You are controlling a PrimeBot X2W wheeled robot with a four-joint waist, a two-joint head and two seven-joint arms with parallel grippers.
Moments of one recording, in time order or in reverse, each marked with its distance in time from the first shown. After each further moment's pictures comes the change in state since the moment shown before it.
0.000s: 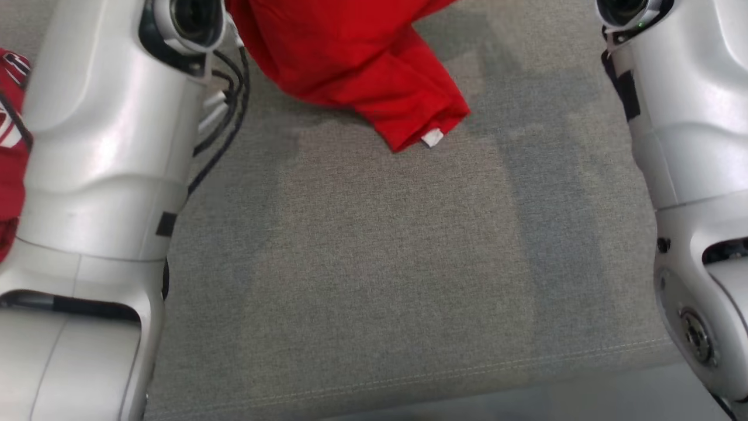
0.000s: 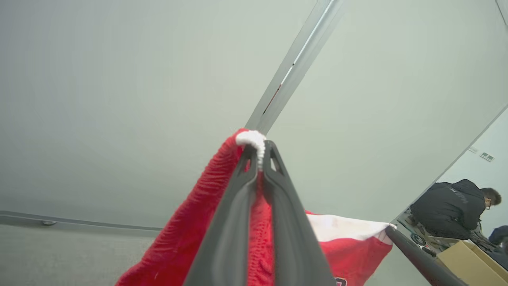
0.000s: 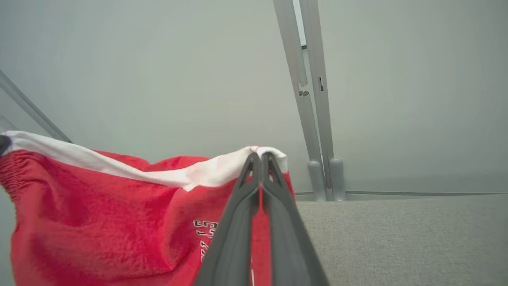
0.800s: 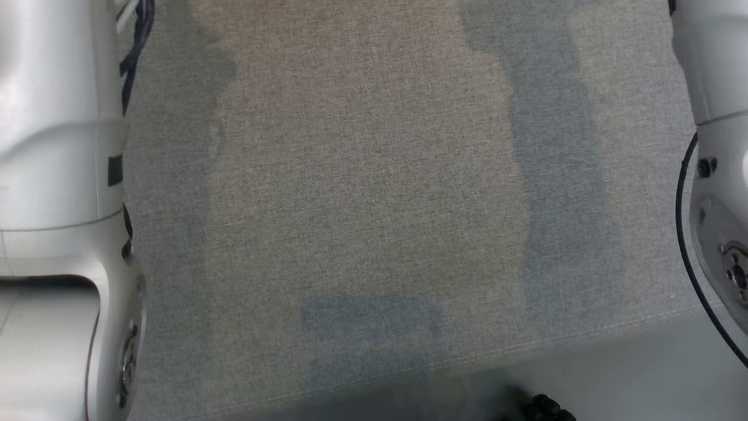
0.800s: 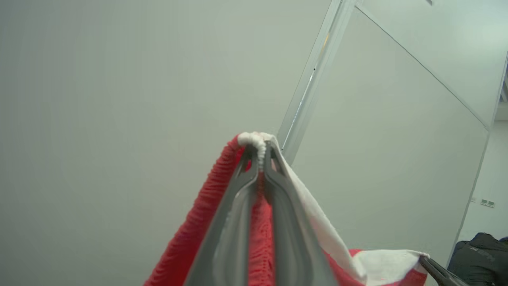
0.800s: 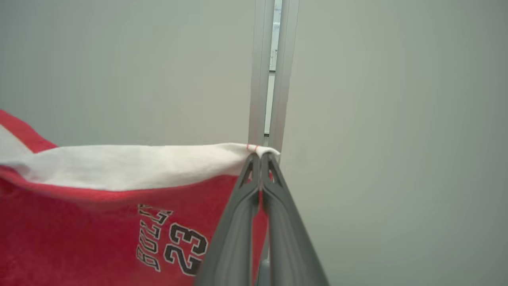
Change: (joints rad) left arm -0.140 -0.007 0.216 -0.120 0.302 -0.139 -0.245; right arm -0.316 -0.006 0.007 0.214 -0.335 0.000 -0.463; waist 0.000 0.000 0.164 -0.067
